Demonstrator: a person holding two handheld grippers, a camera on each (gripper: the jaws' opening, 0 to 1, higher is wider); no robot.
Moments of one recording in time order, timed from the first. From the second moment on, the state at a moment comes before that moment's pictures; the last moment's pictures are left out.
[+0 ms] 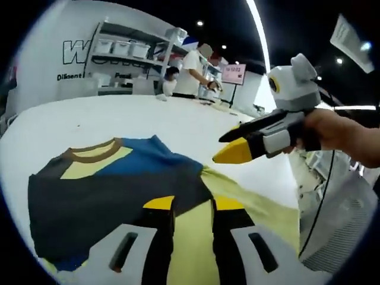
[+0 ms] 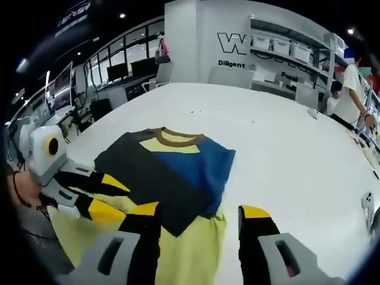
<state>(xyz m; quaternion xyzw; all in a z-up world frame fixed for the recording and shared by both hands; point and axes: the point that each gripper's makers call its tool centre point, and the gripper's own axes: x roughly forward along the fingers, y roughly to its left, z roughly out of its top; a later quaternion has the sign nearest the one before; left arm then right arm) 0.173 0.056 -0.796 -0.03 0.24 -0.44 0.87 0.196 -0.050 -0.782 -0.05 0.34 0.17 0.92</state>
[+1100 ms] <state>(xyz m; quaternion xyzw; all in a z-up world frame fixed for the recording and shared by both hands) 0.138 0.143 -0.773 -0.02 0.24 -0.38 0.90 0.145 -0.047 -0.783 -0.04 0.35 0.17 0.92</state>
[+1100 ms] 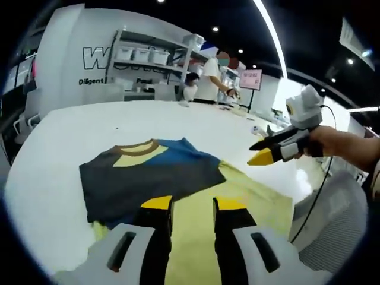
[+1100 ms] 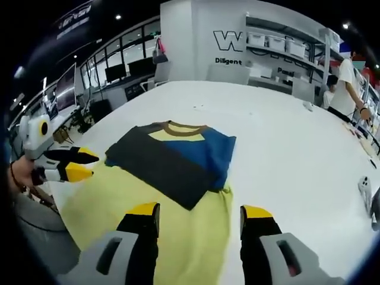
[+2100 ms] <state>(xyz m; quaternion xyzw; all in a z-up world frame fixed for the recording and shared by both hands) 0.083 0.223 -0.810 0.03 0.35 -0.28 0.89 0.082 -0.062 -0.818 -0.05 0.44 0.14 0.89</state>
